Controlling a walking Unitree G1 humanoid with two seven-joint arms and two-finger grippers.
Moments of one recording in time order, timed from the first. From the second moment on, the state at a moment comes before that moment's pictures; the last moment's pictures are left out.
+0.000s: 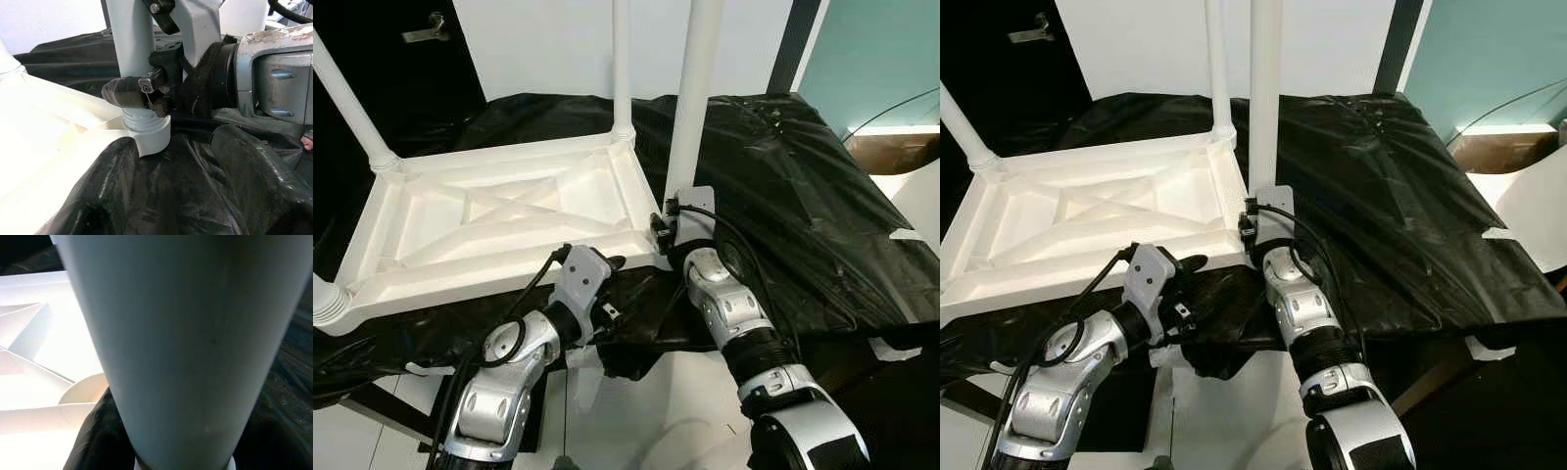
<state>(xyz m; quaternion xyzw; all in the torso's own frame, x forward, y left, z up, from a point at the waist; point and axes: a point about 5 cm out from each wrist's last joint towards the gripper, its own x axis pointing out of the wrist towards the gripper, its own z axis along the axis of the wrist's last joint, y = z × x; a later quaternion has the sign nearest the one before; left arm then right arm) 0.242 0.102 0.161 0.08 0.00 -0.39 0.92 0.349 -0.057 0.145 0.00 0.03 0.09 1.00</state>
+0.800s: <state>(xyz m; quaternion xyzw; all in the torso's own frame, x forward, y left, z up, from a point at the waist) 0.240 0.099 0.160 0.07 0.00 -0.39 0.92 0.363 -0.106 0.152 -0.08 0.02 0.36 0.93</state>
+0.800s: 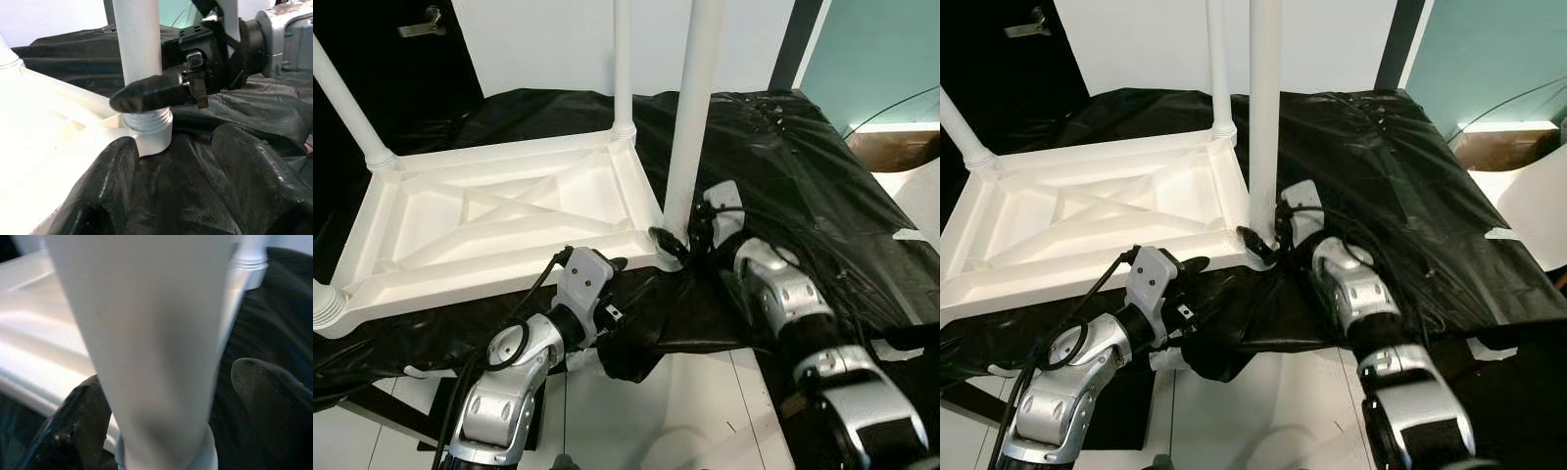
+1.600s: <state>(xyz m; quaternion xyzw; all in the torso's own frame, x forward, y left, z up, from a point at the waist) 0.239 0.101 0.158 0.06 0.01 -0.39 0.92 0.373 -0.097 0.153 -0.09 0.05 0.42 0.90</state>
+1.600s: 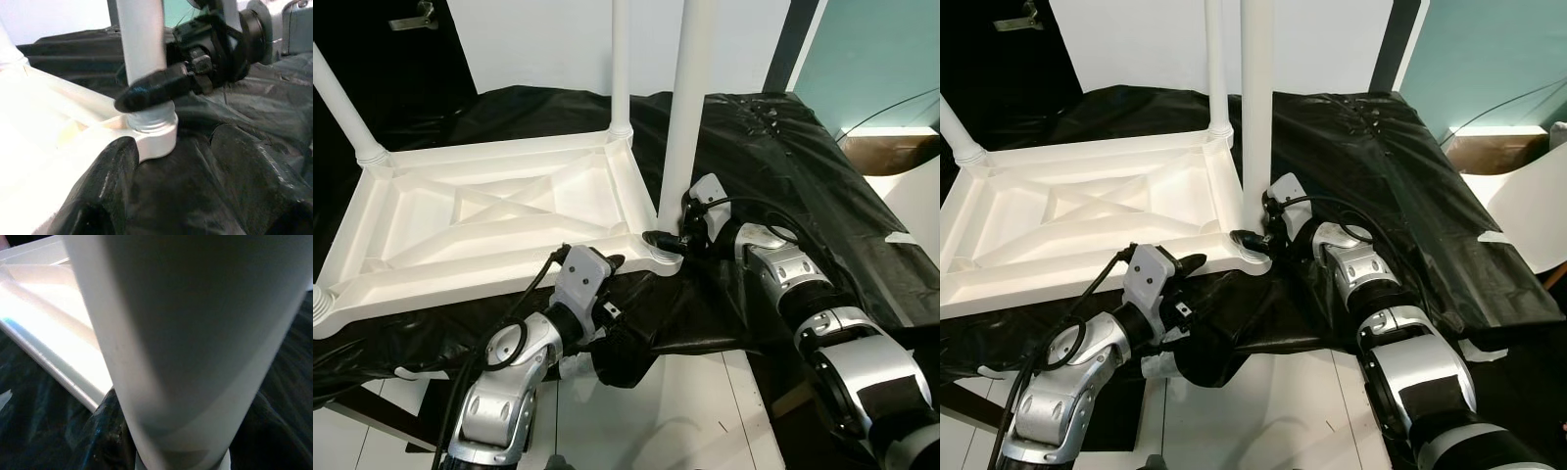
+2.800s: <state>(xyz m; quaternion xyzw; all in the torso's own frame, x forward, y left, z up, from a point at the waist) 0.239 0.102 0.160 0.07 0.00 -0.39 0.92 0.349 -0.086 0.157 0.00 0.02 0.19 0.98</state>
